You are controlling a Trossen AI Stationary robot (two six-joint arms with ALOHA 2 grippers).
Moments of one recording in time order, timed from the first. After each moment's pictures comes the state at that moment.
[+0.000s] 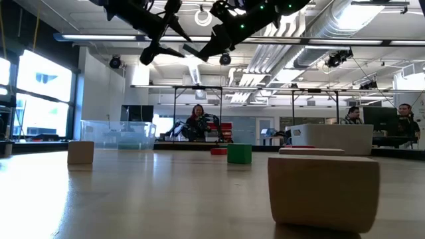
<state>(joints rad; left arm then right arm) 0.74 1.31 1.12 -0.26 0.26 -0.81 -0.37 1.74 1.47 -0.13 0.00 -0.45</state>
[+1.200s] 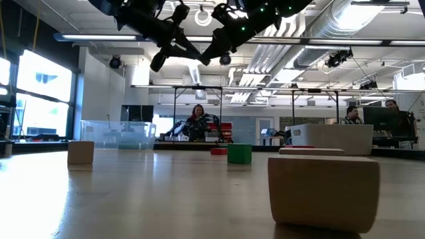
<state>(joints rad) 0.74 1.40 1.12 -0.15 0.28 -0.65 -0.39 1.74 1.47 -0.13 0.02 -0.44</state>
